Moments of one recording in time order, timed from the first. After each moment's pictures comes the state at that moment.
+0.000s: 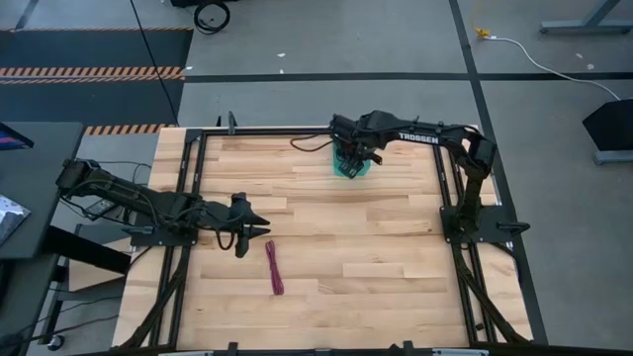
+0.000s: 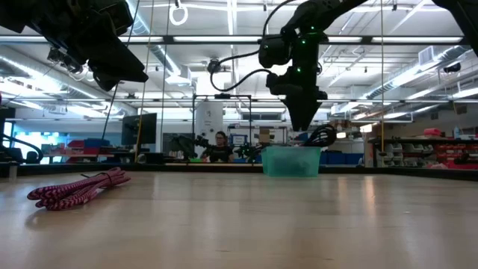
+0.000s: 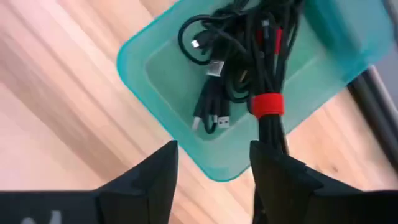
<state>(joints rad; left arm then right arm) -0.26 0.89 0.45 -0.04 -0.27 -0.43 -0.45 1.85 1.55 -1.08 0.18 0.23</state>
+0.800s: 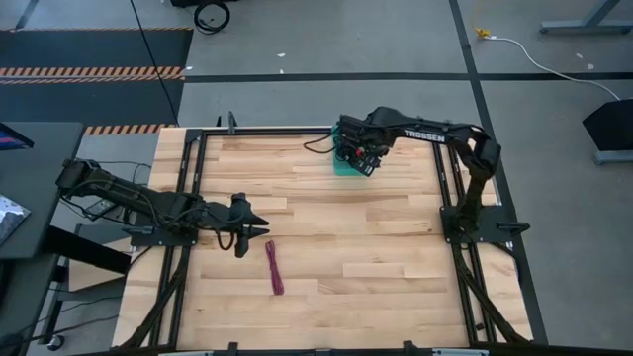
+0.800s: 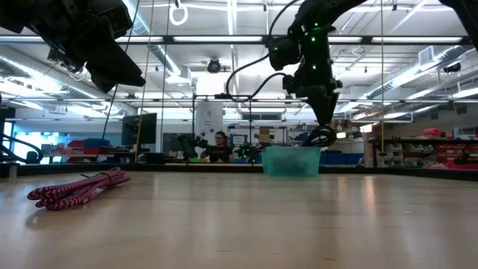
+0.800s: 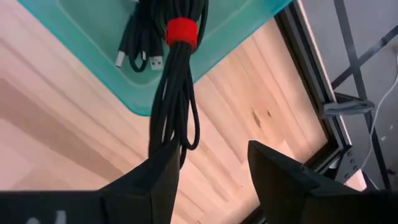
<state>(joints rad) -0.26 0.89 0.45 -0.07 -0.27 -0.43 -0.46 1.81 1.55 -1.30 0.33 0.21</state>
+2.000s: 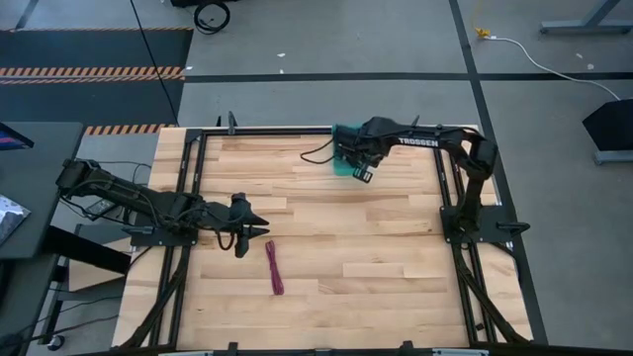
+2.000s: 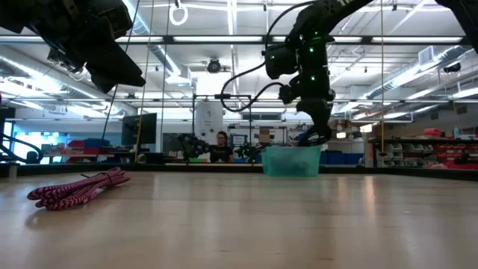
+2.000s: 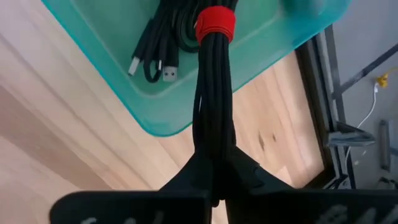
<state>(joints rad) -0.26 0.89 0.45 -0.07 -0.27 -0.44 -0.43 1.83 1.46 -1.17 0.37 0.11</state>
